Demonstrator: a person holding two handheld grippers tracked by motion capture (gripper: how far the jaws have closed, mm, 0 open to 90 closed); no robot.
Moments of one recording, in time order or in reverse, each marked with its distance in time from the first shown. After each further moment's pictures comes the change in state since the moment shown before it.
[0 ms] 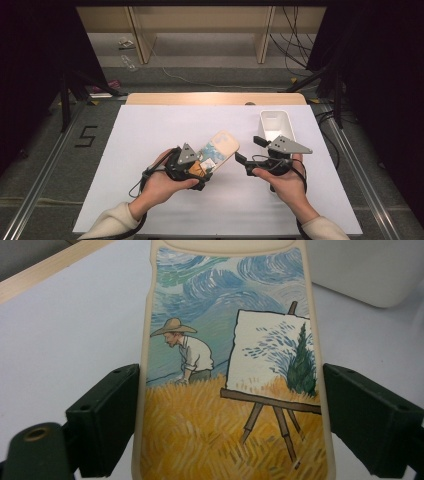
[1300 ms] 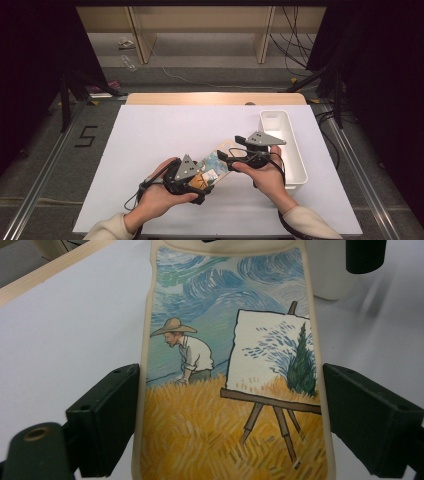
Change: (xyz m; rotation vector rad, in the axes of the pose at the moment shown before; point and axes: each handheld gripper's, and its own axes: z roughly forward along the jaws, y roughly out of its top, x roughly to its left) left arm -0.025 -0.012 -0.014 -0.046 -0.055 0.056; right arm 0.012 -0.001 0.050 0.081 0.039 0.037
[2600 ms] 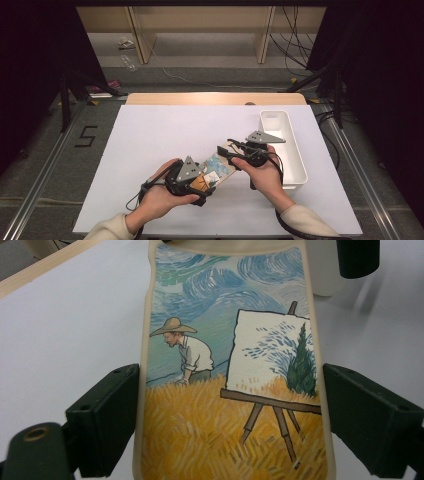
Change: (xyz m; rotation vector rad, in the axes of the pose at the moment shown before) left arm -0.002 -0.002 0.004 0.011 -0.020 0.010; right arm -0.002 -0.002 0.005 0.006 0.035 0.108
